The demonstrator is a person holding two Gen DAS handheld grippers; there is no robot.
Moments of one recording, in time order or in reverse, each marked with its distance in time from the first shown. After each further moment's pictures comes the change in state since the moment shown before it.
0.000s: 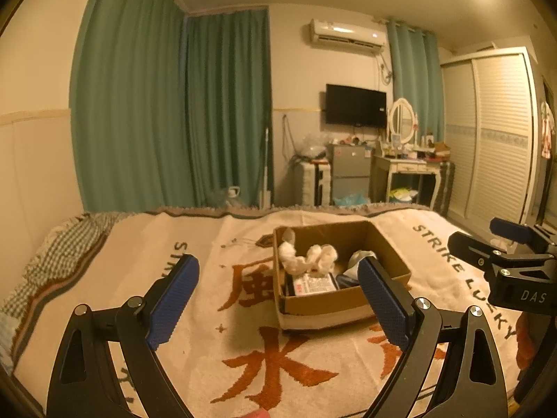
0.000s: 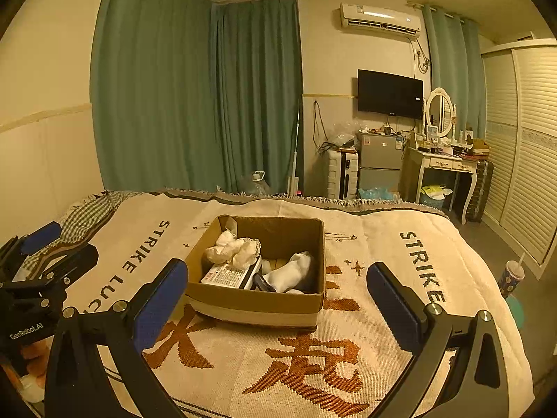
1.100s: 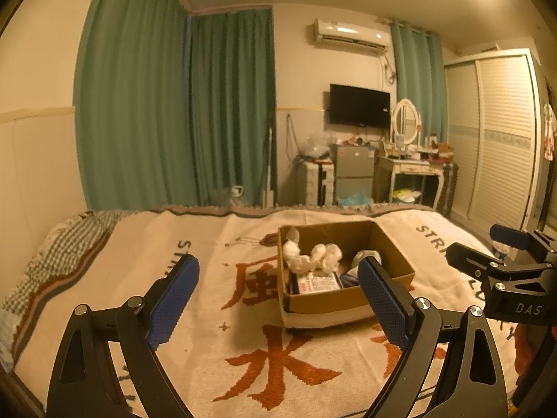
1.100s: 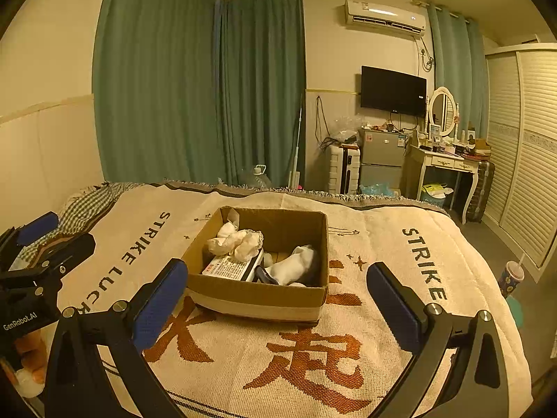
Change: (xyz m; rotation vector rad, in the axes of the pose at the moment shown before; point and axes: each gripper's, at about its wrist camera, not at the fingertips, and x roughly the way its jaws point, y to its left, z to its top) left arm -0.003 0.003 -0.001 -0.005 0.000 0.015; right arm 0.007 0.009 -0.007 -0.020 0.020 -0.002
